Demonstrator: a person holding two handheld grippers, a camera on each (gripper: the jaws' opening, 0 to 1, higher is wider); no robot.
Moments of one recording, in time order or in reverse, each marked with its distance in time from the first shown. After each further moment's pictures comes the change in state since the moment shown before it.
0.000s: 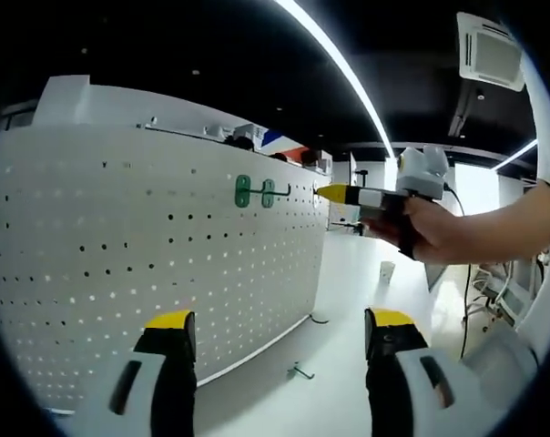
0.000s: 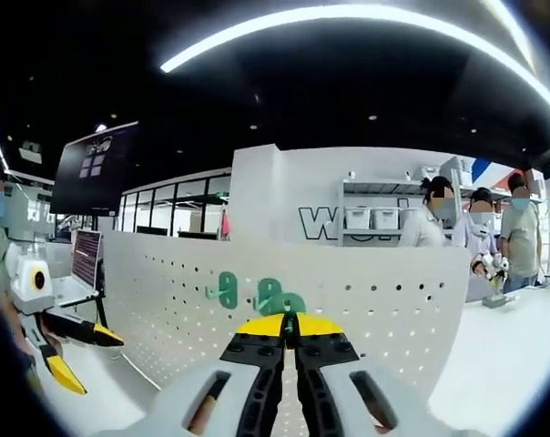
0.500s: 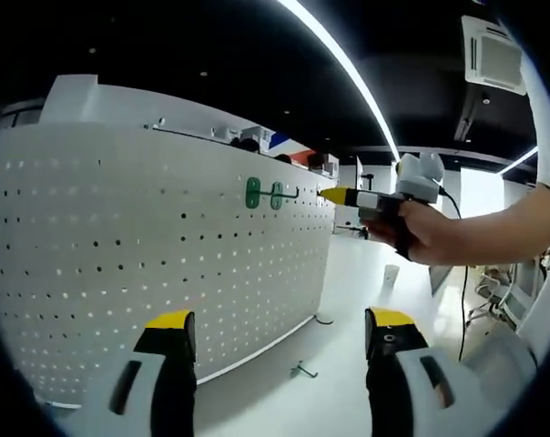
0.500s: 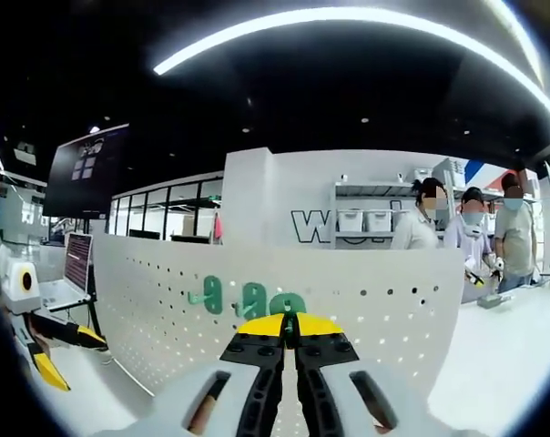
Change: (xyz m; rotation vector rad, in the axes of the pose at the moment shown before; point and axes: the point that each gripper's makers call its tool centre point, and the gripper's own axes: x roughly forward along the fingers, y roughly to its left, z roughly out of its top) left arm -0.008 0.006 -0.002 -0.012 -0.007 0.028; right arm 0.009 -0.011 0.000 0.007 -0.018 -0.035
